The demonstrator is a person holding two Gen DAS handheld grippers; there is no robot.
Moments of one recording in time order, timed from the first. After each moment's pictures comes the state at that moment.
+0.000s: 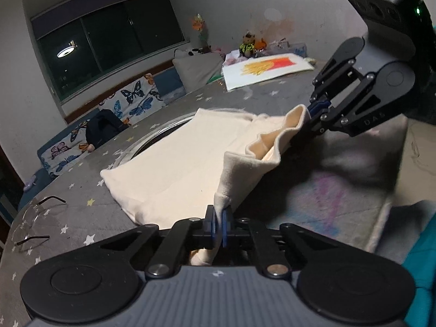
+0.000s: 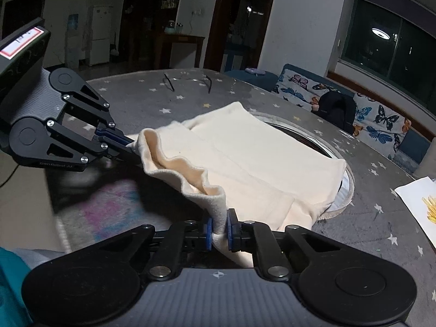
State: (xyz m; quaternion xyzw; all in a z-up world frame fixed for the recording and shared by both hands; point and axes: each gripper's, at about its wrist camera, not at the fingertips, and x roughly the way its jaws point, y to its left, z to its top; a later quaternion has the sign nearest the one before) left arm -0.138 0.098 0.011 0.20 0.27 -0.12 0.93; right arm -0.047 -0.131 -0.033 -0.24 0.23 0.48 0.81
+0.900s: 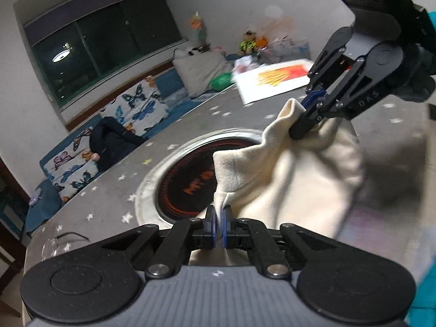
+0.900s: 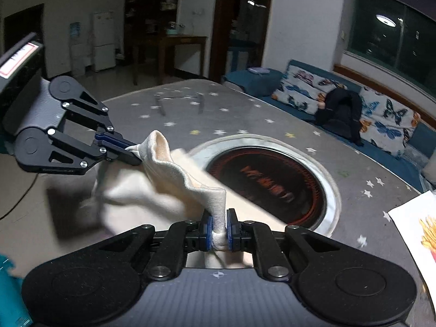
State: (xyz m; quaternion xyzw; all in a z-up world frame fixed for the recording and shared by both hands) left arm -0.052 0.121 0.055 0.23 0.29 -0.10 0.92; right arm 0.030 -0.105 0.032 -0.22 0.27 0.49 0.80
